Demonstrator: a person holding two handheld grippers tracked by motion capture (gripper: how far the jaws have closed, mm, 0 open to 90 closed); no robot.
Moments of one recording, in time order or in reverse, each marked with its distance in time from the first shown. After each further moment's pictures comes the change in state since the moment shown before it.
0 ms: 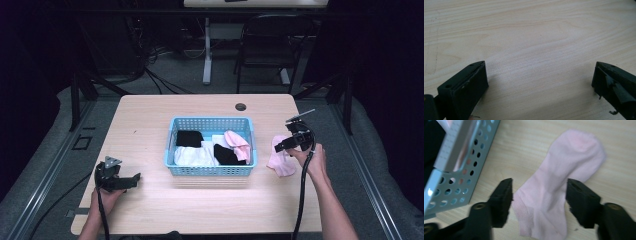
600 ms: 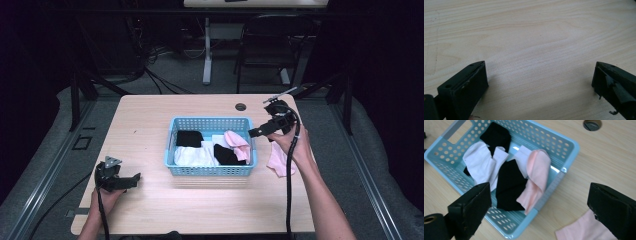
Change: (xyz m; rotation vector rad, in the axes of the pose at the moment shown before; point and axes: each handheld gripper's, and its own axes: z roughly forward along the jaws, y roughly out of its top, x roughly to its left) left arm 0.000 0.000 0.000 0.002 -0.001 0.002; right arm 0.091 0.047 -0.050 -0.154 0.142 -0.263
